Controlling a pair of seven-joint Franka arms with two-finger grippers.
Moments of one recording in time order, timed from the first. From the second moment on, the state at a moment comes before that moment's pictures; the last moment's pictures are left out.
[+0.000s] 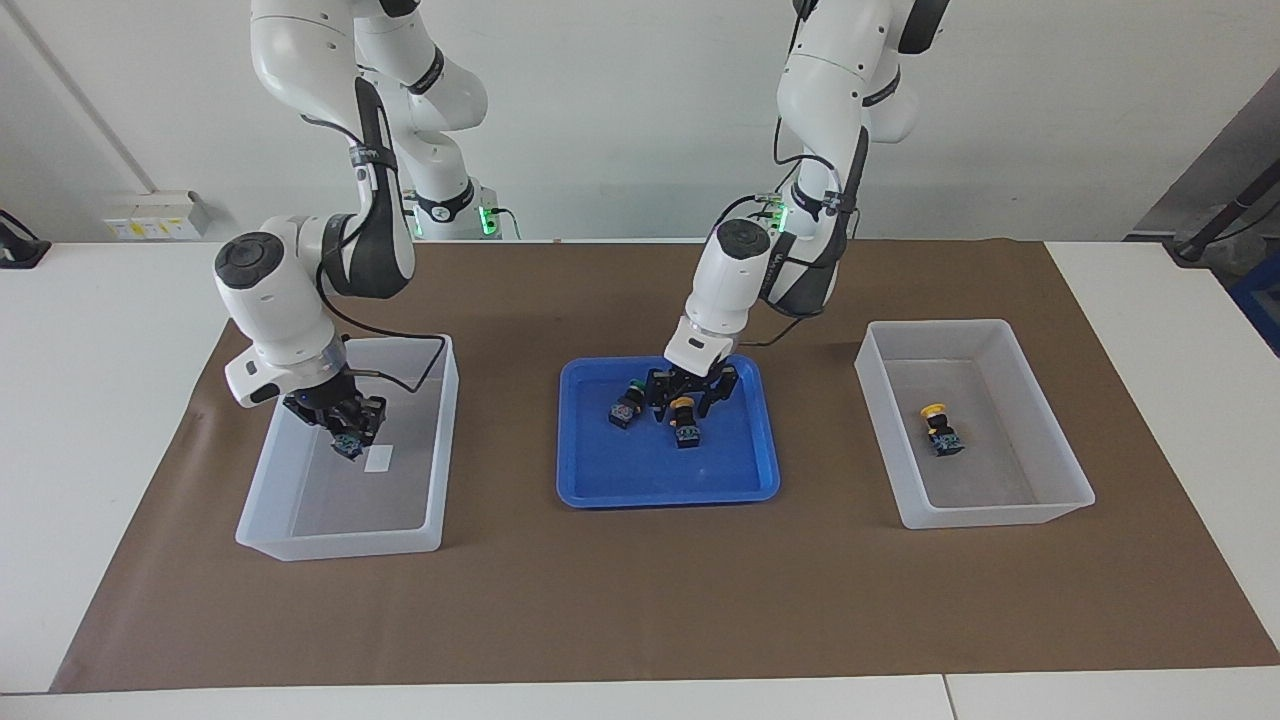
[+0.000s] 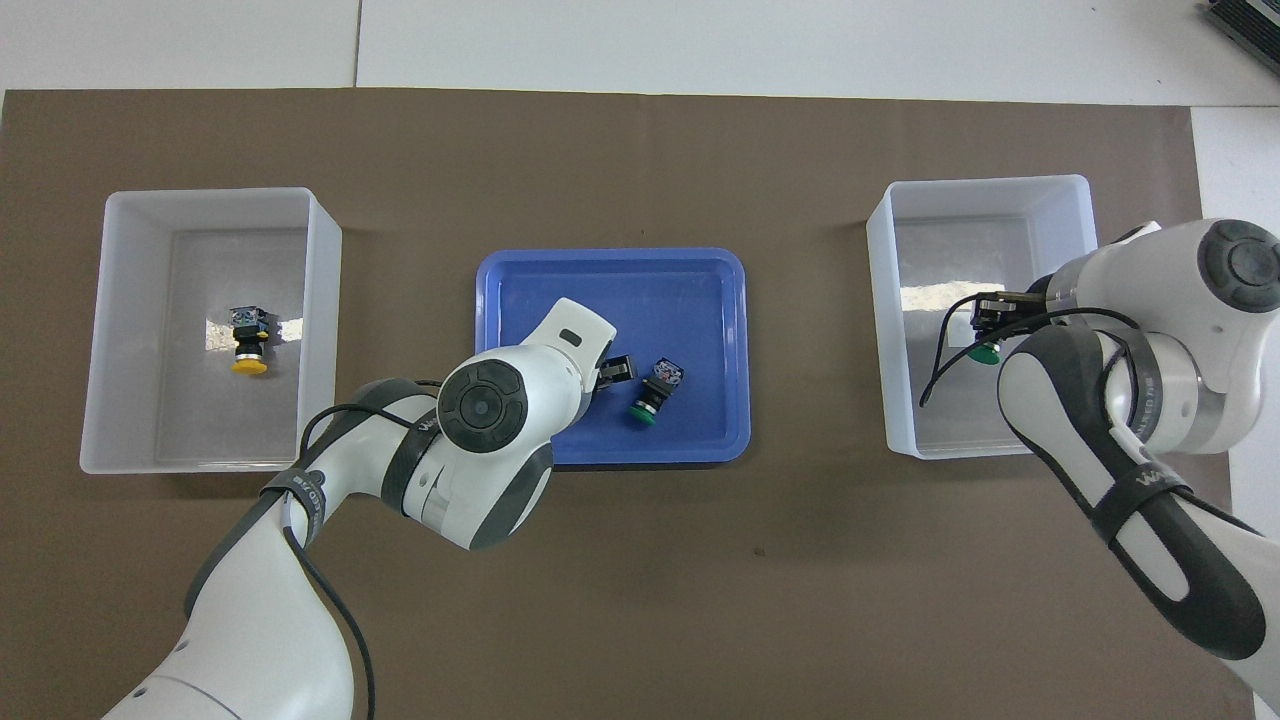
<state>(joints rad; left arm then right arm) -0.51 0.34 -0.12 -2.07 -0.04 2.69 -0.74 0.00 0.23 -0.05 -2.04 -0.01 2.36 0.13</state>
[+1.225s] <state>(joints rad) -0.16 0.22 -0.07 -1.69 -0.04 2.06 -0.46 0.41 0.19 0.00 -1.90 0.00 2.26 0.80</state>
